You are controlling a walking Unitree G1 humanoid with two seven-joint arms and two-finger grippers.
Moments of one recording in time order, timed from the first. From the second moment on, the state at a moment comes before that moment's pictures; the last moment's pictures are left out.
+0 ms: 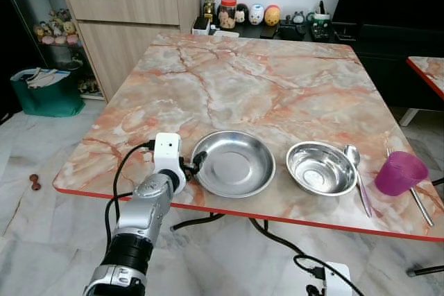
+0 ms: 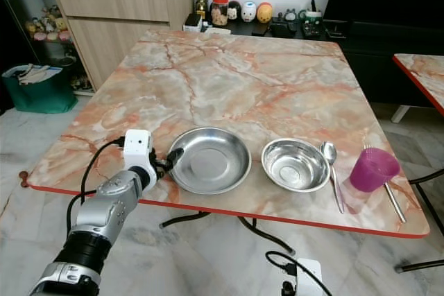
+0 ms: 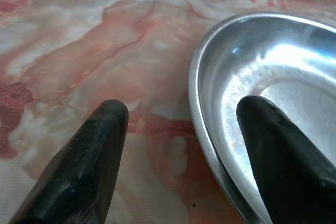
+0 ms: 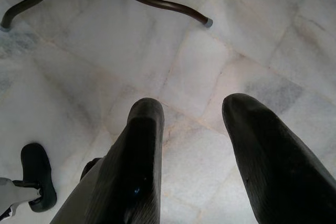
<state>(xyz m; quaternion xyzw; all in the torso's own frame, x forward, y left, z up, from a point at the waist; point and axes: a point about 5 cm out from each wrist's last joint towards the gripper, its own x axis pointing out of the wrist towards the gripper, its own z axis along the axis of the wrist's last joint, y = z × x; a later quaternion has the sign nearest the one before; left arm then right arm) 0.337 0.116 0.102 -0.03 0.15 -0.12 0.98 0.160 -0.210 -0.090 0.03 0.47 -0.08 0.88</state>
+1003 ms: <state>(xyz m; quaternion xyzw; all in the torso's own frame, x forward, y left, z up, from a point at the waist) 0.341 0.107 0.098 0.00 0.17 -0.14 0.97 0.160 -0.210 -0.091 0.03 0.47 -0.08 0.88</state>
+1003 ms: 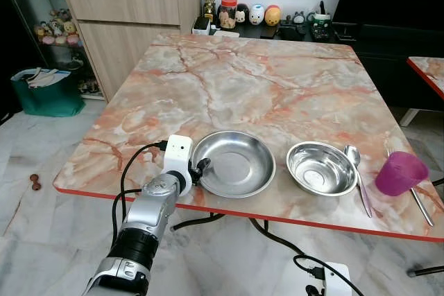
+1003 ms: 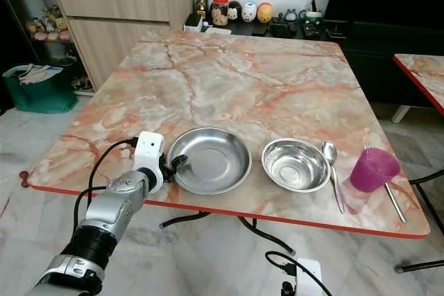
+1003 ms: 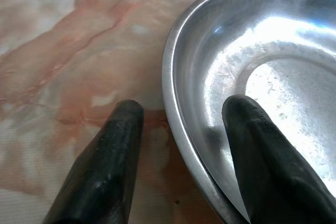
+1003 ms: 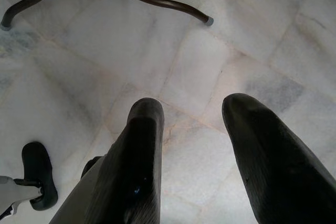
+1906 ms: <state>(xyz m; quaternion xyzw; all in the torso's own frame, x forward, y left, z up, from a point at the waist) 0.347 0.107 0.107 0.05 0.20 -0.17 0.96 0.159 -0.207 -0.092 0.04 0.47 -0.08 0.88</state>
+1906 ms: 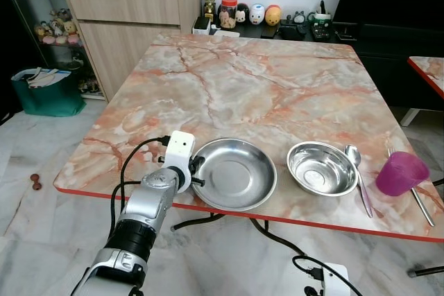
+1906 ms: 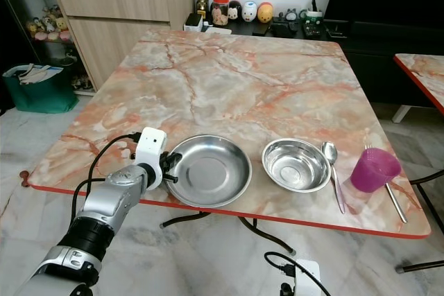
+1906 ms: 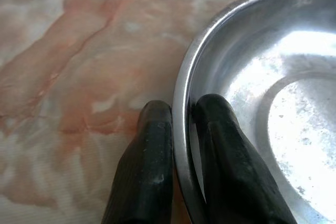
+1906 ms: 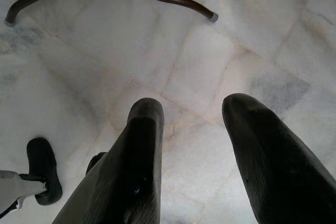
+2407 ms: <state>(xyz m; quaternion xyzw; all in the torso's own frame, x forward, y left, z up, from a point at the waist) 0.345 0.105 0.109 0.09 0.21 -0.19 0.96 0.159 -0.206 -0.092 0.04 0.47 -0.08 0.88</state>
